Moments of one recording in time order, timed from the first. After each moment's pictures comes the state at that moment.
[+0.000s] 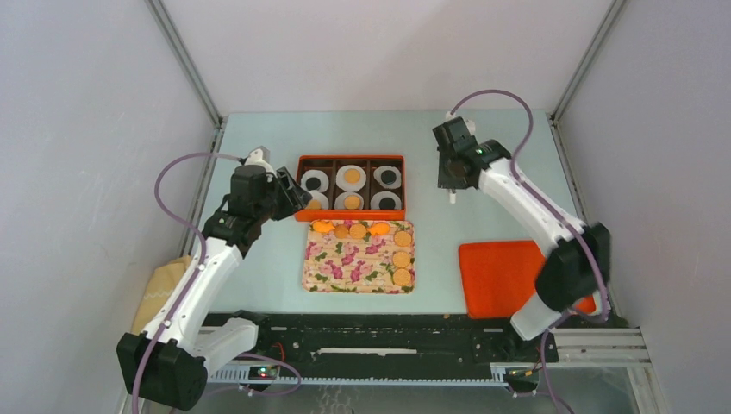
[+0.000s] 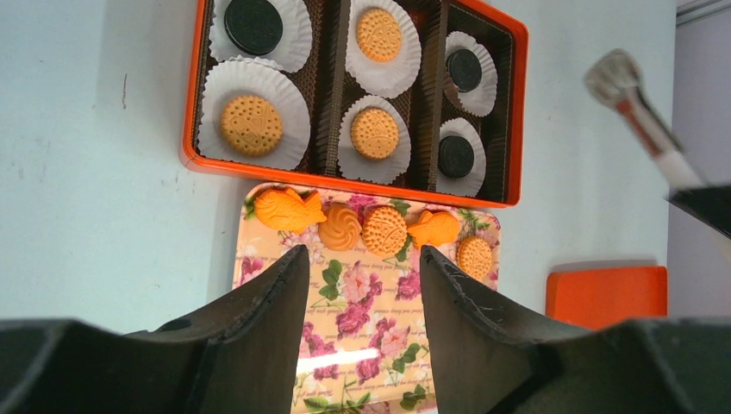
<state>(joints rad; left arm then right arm) -0.23 1.00 0.88 -0.45 0.06 -0.60 0.45 1.65 1.50 -0.84 0.30 0.45</state>
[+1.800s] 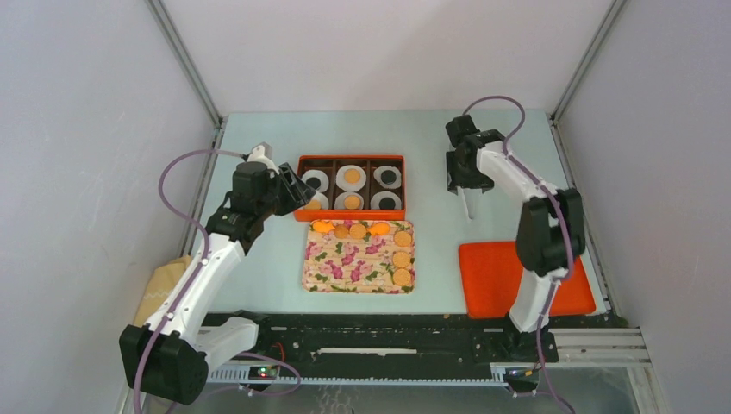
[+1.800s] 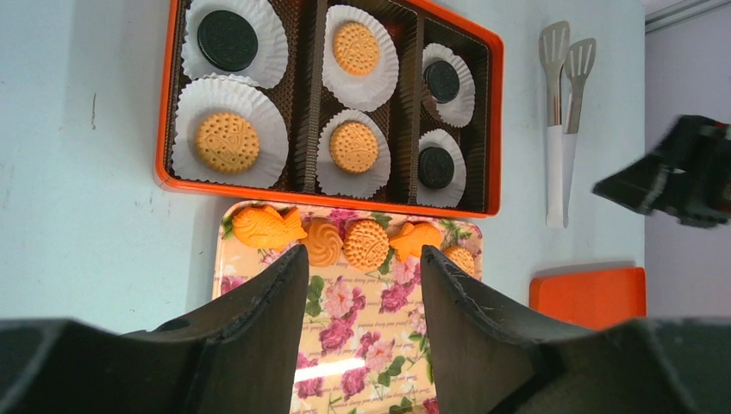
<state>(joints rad) -0.23 1.04 0.88 -0.38 0.09 -0.61 0.27 1.95 1.59 -0.92 0.32 0.27</state>
